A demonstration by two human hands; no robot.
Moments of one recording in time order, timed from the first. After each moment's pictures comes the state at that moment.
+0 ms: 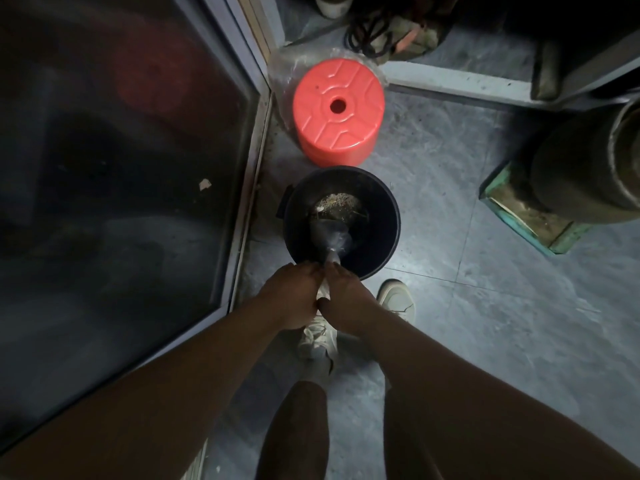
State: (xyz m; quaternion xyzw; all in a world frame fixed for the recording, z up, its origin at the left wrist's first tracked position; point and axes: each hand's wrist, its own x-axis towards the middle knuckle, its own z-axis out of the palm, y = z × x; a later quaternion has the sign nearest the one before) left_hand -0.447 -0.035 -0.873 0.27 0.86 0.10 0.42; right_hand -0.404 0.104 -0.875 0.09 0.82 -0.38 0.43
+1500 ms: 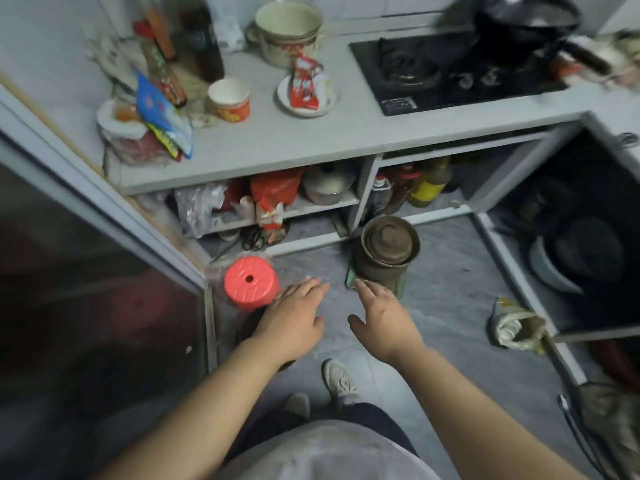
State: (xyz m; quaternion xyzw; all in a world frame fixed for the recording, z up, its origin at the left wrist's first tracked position) left_hand -0.424 0.107 -0.387 0.46 0.84 0.15 0.24; right_hand -0.291 0.253 -0.376 0.28 0.92 -0.24 0.12
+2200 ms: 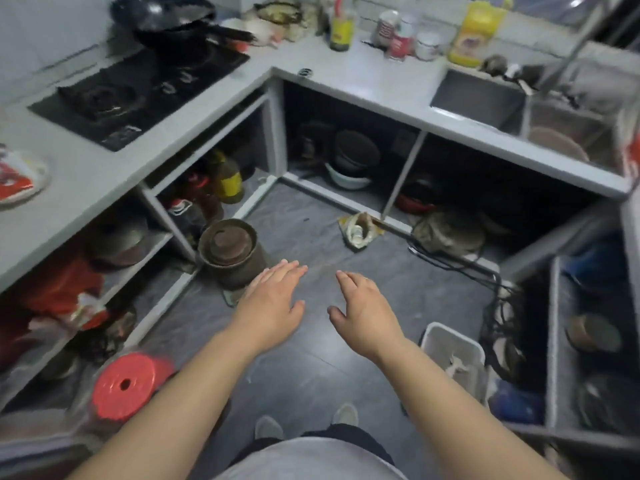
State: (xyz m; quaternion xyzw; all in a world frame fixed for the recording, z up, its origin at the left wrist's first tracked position) left_hand -0.228 0.201 -0.319 0.76 0.60 0.11 0.21; right_hand -0.034 0.199 -0.319 0.63 0.74 -0.23 -0.05
